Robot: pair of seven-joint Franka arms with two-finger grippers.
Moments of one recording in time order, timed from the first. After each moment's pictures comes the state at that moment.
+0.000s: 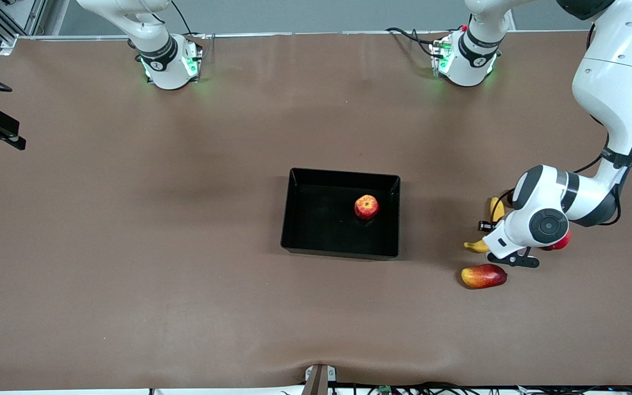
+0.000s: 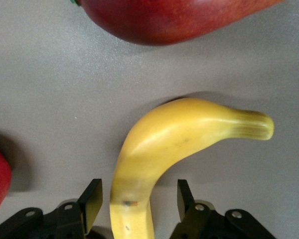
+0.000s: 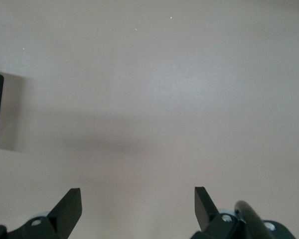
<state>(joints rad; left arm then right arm) 0.35 0.70 -0.48 -1.74 0.53 2.06 -0.24 0.00 0.06 -0.06 -1.41 0.00 1.48 -0.20</state>
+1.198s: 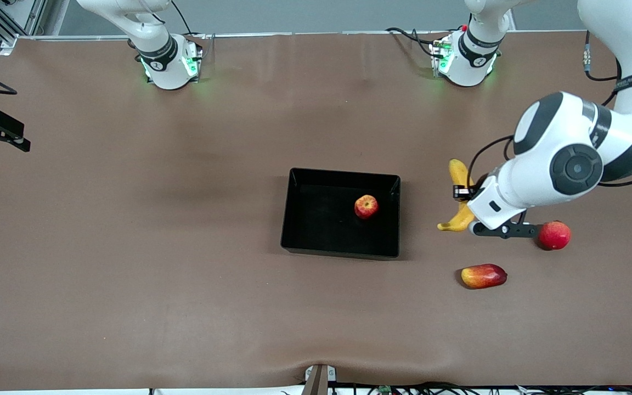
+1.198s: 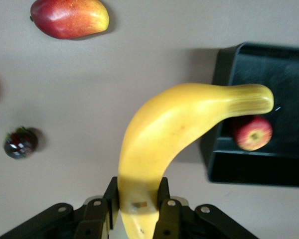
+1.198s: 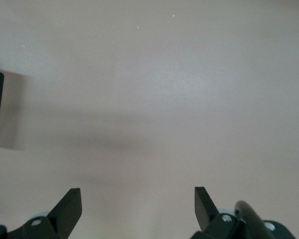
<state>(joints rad) 0.29 0.45 -0.73 -1.52 0.18 1.68 -0.50 0.00 0.06 -0.06 -1.41 0.00 1.48 -0.20</state>
